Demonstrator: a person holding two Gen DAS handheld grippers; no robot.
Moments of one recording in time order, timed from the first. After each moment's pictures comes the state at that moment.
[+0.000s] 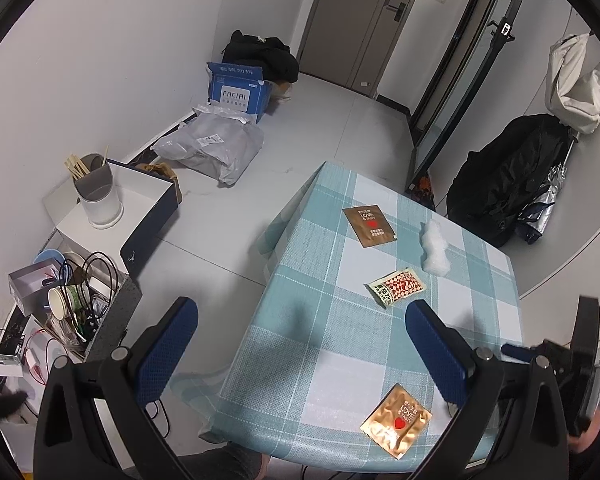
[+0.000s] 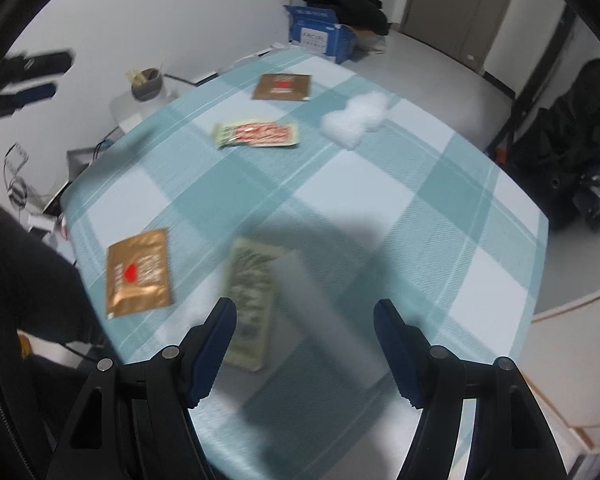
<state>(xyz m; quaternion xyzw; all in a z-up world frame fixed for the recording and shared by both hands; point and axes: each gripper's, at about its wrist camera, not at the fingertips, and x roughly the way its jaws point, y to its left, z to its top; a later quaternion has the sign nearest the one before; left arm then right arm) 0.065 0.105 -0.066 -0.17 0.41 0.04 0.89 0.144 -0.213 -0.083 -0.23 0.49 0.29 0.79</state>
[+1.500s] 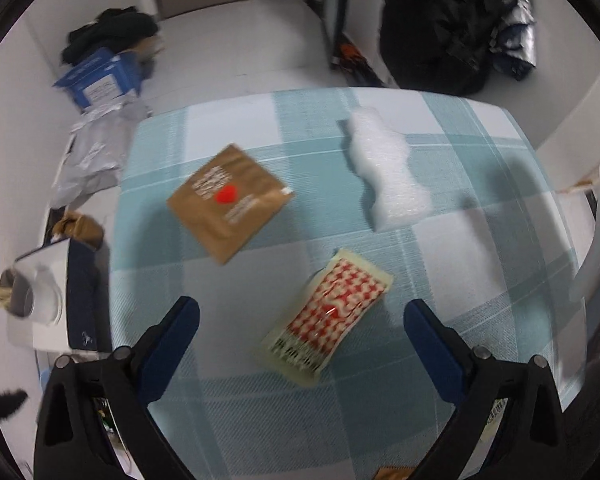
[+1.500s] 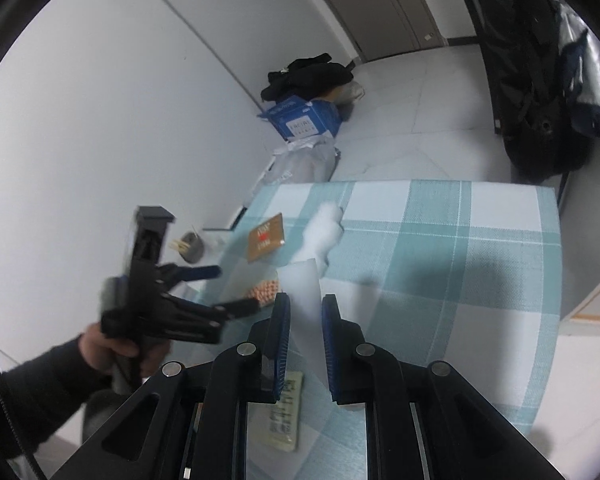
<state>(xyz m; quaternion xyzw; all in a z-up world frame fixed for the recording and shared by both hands) 0.185 -0.002 -0.126 0.06 0.56 -0.12 0.82 0.229 -0.294 -0.030 0.11 0.46 0.35 0.81</state>
